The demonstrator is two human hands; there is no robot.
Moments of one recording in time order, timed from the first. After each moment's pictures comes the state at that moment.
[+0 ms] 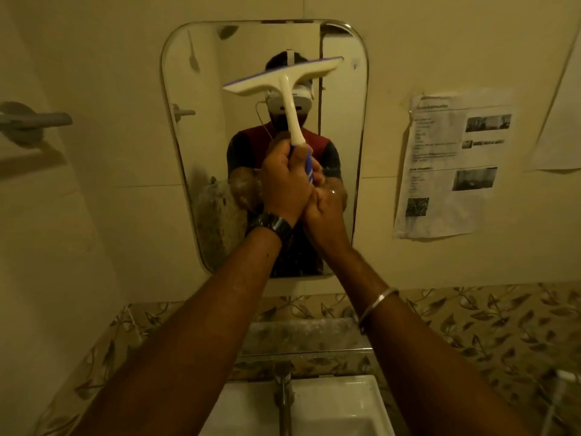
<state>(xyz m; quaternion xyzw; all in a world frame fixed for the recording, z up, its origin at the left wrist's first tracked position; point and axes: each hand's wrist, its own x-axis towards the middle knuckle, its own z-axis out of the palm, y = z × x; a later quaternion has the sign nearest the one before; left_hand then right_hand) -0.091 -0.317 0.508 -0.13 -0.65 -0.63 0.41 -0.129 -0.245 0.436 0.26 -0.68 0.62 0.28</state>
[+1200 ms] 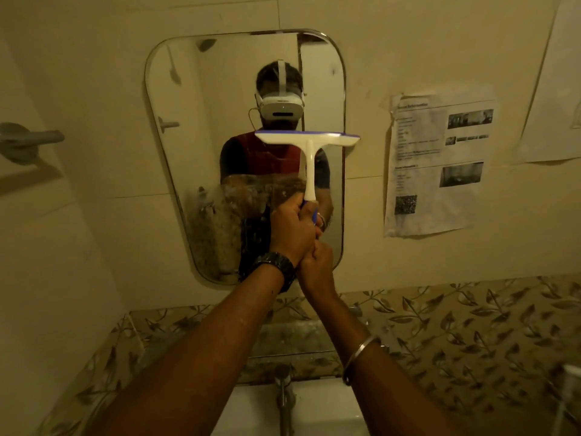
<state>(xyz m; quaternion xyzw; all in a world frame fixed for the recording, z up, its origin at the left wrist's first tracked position) -0.105 -0.296 0.433 -0.10 -0.75 -0.58 0.30 -0.115 -0.246 0.345 0.14 -0.64 0.72 0.20</state>
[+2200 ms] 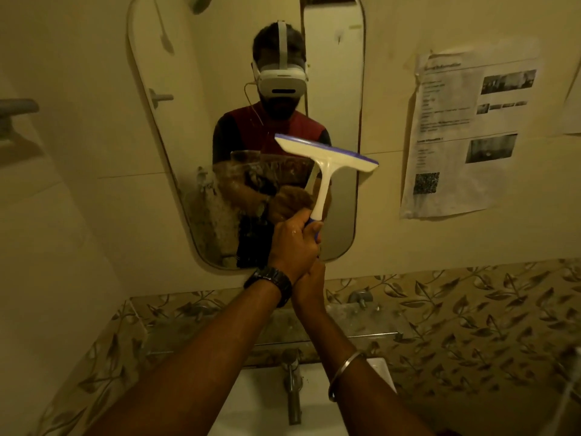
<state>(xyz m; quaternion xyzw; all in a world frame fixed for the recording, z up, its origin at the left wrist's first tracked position) -0.109 -0.325 0.368 -0.10 -0.82 -0.49 0.26 -0.109 -0.287 0.283 0.07 -0.60 0.78 0.17</state>
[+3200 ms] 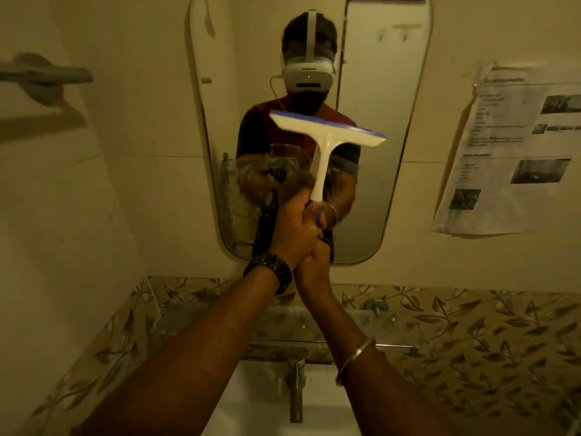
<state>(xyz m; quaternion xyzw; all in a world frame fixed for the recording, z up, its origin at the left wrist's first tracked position) -0.102 -0.367 0.395 -0.11 -0.75 -0.59 0.27 -0.108 -0.316 0.321 0.15 -0.62 0.76 0.15</state>
